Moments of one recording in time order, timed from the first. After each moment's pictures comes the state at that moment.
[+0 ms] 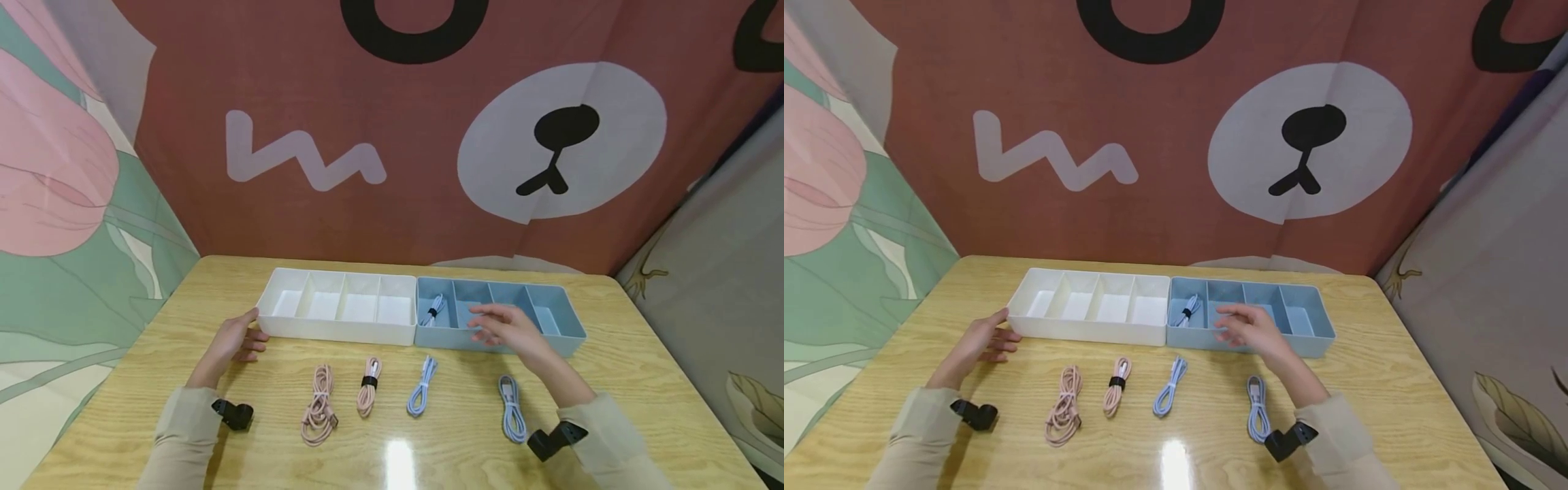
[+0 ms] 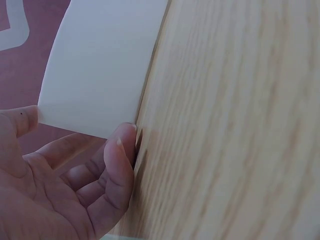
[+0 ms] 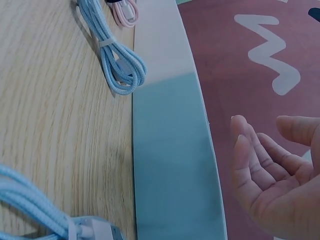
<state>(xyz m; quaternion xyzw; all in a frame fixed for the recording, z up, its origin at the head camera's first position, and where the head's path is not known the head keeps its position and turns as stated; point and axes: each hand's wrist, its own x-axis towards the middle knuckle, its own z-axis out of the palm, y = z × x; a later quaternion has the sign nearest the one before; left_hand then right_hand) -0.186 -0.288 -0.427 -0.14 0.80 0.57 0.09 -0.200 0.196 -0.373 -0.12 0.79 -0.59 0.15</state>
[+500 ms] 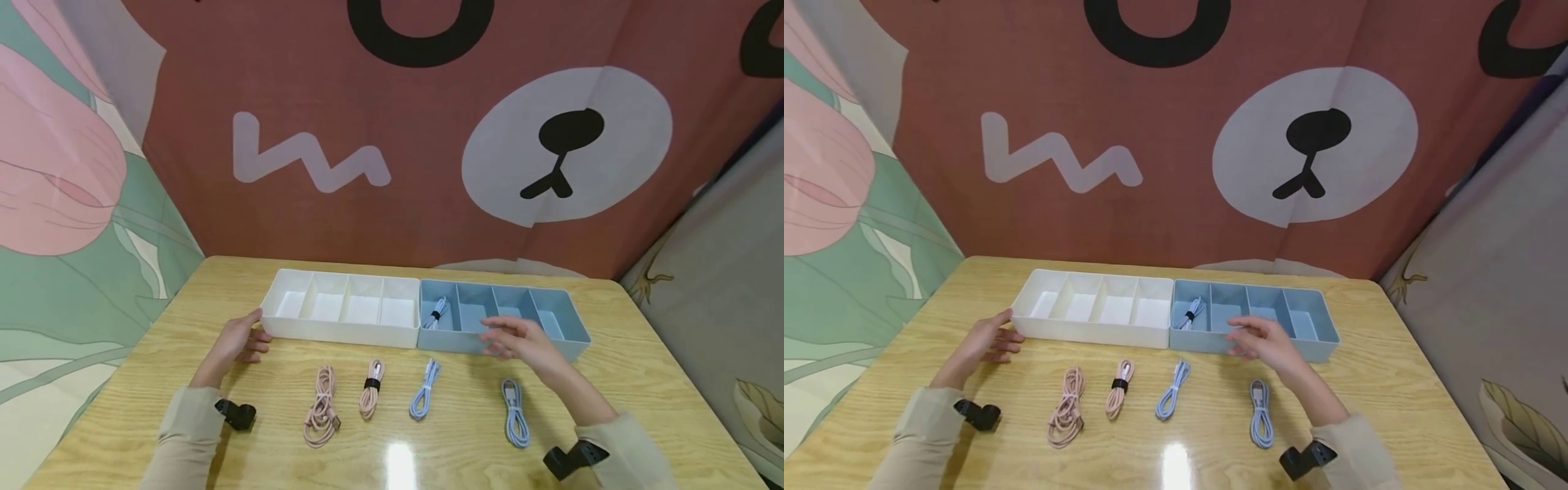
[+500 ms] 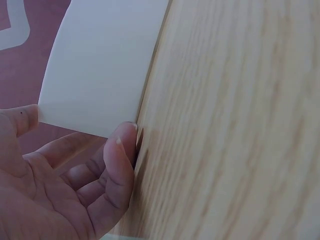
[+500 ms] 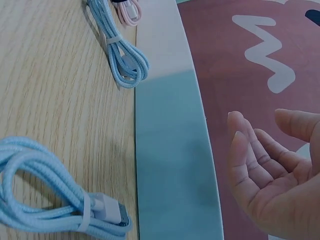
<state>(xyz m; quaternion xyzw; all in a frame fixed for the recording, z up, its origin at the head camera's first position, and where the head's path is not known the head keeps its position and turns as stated) -0.187 -0.289 -0.428 -0.14 0.80 0.58 0.09 -0.184 0.209 -0.372 -0.15 0.79 -0.58 0.15</state>
